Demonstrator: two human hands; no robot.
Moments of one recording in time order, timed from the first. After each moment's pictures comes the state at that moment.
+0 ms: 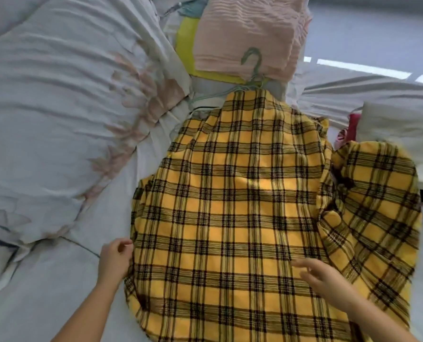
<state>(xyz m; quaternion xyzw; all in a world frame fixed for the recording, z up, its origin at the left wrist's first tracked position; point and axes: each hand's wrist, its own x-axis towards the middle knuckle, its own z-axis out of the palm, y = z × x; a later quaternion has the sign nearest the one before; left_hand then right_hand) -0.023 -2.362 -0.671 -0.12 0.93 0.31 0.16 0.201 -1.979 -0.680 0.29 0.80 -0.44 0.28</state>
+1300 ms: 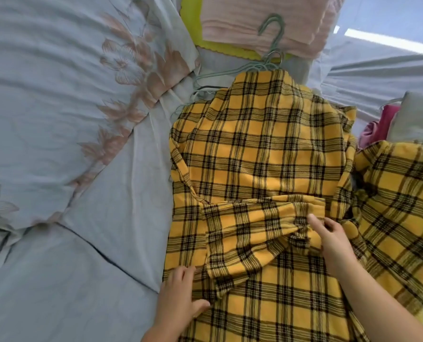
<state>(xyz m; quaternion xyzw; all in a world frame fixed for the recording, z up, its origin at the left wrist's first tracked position) 0.074 -2.260 -0.687 0.14 0.91 0.01 0.40 0.110 -1.947 -0.684 0.55 0.54 -0.64 0.03</state>
